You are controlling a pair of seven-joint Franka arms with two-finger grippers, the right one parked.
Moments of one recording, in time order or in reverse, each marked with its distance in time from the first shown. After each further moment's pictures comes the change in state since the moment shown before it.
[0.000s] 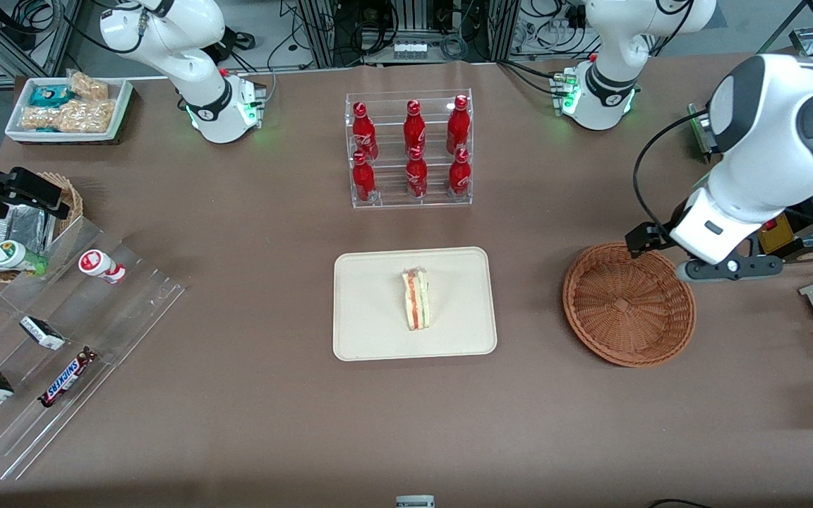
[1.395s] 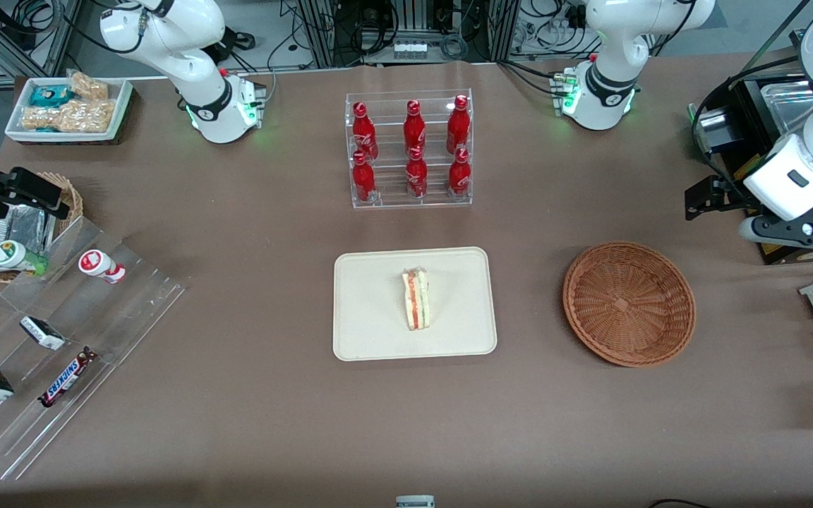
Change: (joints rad) arm 0.120 -0.039 -0.032 0.125 -0.005 -0.197 0.267
